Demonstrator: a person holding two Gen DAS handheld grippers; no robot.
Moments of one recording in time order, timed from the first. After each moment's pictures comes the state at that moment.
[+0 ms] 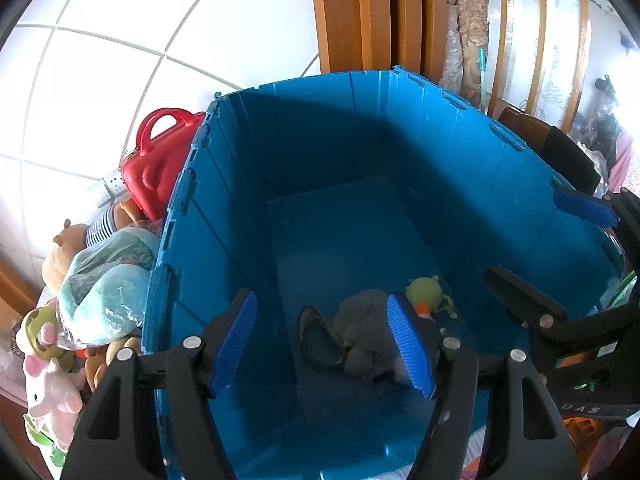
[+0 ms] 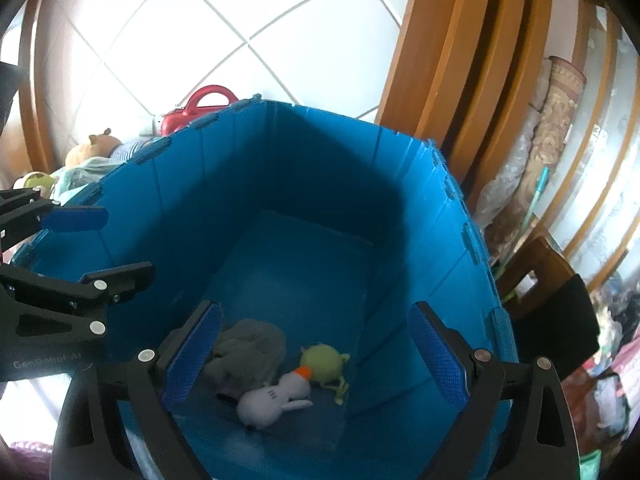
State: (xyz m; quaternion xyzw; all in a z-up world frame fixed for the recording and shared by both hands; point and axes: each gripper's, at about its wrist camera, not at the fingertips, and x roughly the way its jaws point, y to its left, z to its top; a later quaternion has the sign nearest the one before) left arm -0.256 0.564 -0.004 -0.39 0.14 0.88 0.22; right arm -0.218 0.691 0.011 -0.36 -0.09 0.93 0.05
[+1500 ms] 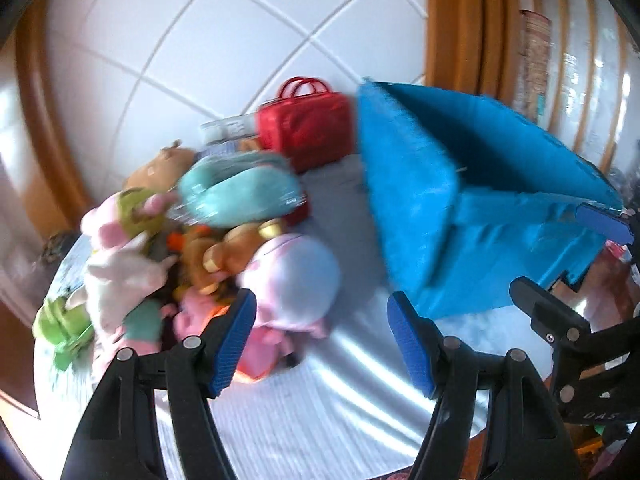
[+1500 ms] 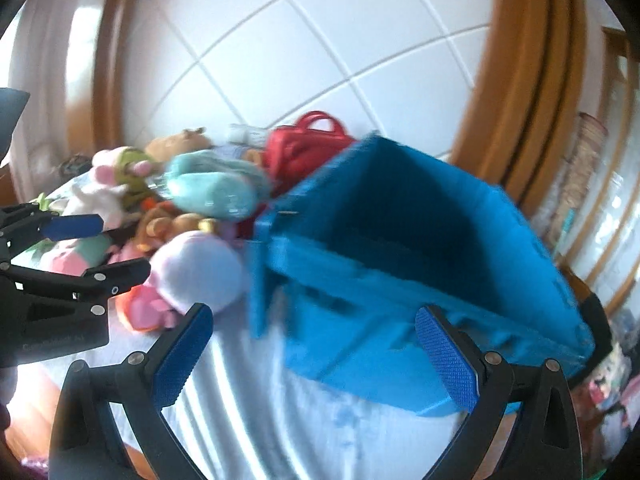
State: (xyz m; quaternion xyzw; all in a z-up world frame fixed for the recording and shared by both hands) left arm -0.121 0.299 -0.031 -0.36 0.06 0.92 0.10; right arm -0.103 0.468 -0.008 -0.31 -0.13 0.94 -0.03
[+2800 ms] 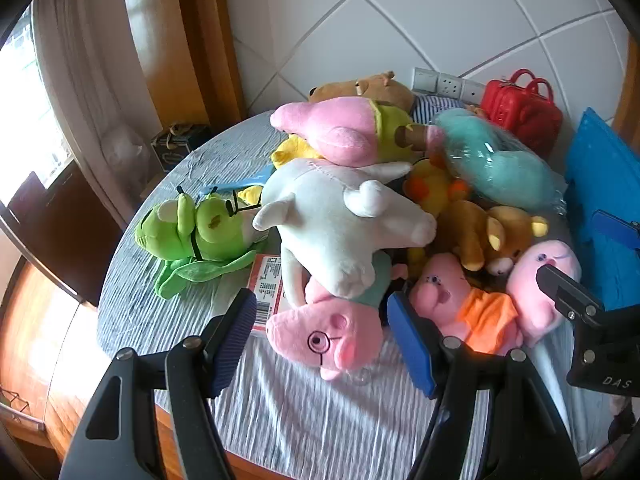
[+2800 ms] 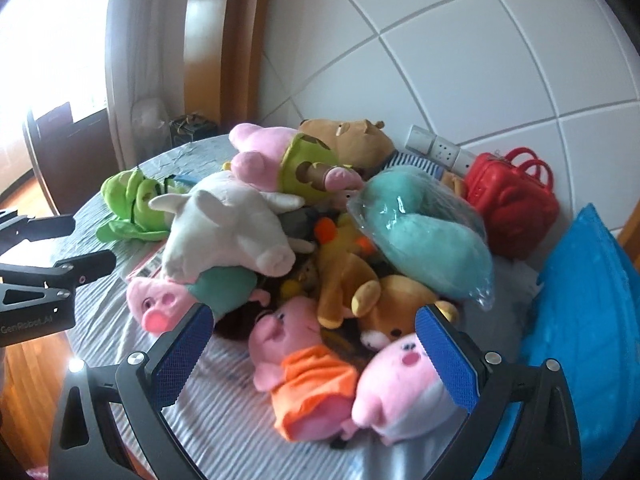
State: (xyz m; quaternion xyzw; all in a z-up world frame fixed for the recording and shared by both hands) left arm -0.186 0.020 -0.089 -0.43 -0.04 0.89 -0.13; right arm -0.249 0.197 -0.068 -0.35 -0.18 0.89 -0.24
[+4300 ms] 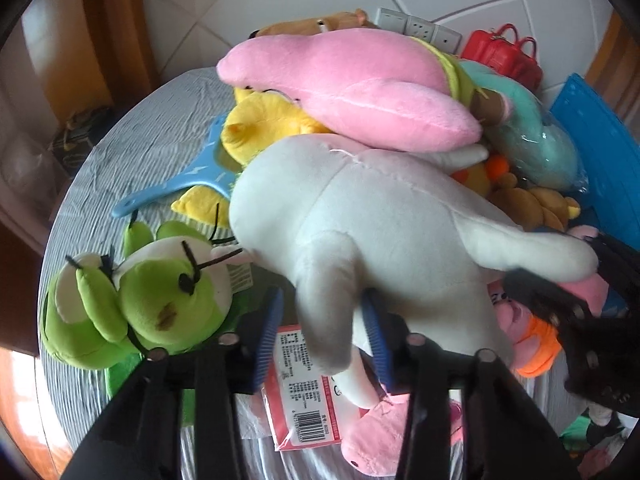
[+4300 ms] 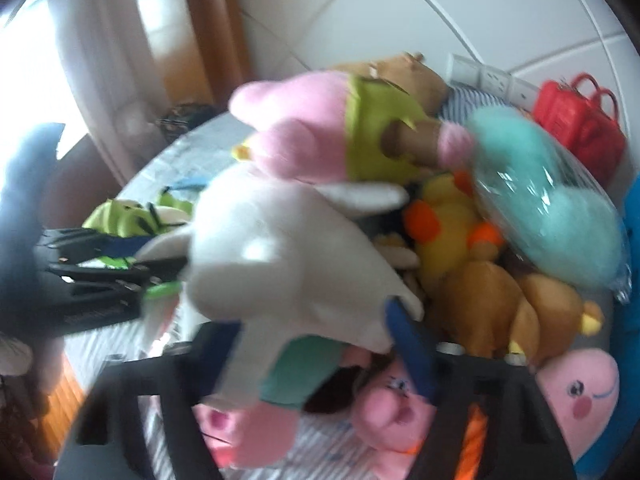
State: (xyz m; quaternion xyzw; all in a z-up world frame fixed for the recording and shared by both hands) left arm -0.327 -0.105 -0.174 -0.51 -0.04 0.86 0.05; right arm -0.340 0.075 -0.139 -0.44 -0.07 0.86 -0.24
